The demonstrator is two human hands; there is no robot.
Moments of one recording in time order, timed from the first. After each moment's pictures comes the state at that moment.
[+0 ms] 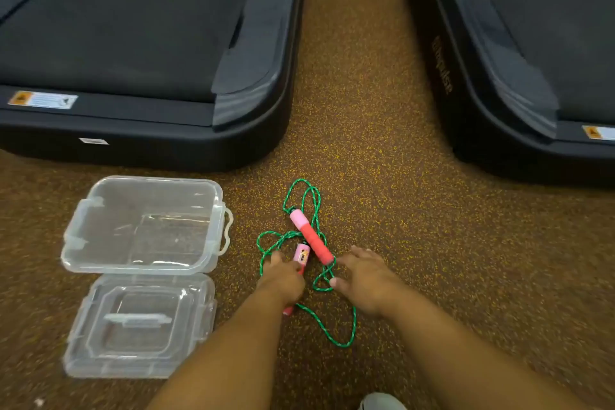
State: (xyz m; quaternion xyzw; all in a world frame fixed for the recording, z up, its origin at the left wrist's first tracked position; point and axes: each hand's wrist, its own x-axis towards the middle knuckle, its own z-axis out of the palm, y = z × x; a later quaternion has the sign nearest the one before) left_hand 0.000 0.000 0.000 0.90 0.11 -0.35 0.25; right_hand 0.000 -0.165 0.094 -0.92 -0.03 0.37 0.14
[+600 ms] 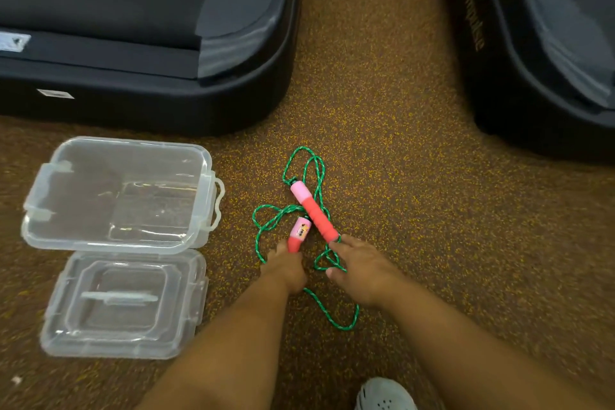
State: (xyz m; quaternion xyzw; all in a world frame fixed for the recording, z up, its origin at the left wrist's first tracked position) left_hand -0.003 -0.007 -0.080 0.89 0.08 -0.40 0.20; right_hand 0.006 -0.160 0.031 -0.91 -0.09 0.39 0.12
